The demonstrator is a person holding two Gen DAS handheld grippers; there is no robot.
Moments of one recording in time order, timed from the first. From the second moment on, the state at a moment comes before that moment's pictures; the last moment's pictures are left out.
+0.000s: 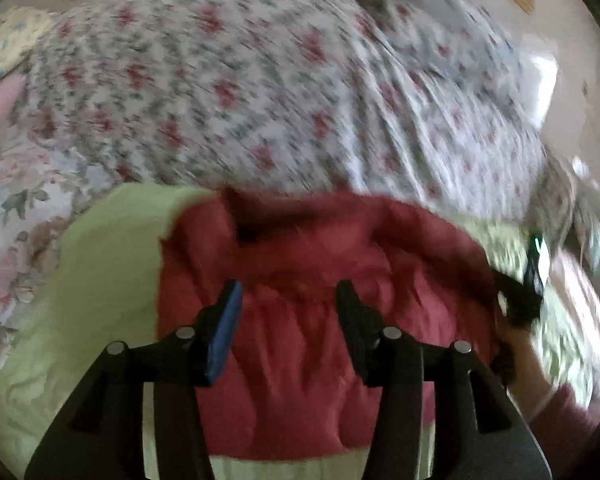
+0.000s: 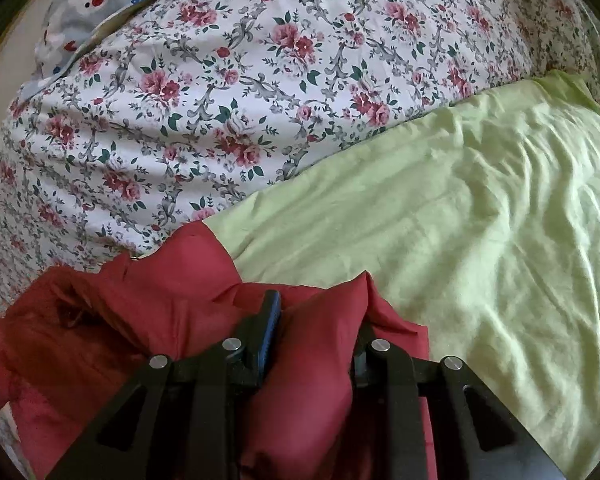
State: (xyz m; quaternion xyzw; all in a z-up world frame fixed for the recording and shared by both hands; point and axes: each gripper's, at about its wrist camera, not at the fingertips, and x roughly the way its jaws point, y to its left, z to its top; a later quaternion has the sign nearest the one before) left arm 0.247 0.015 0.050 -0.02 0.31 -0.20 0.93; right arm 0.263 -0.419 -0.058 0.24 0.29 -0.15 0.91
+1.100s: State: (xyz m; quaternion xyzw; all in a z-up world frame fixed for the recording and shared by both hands) left arm 0.356 -0.016 -0.012 0.04 0.39 -0.11 0.91; right arm 0.273 -0.380 -0.042 0.13 0.38 -0.07 0.91
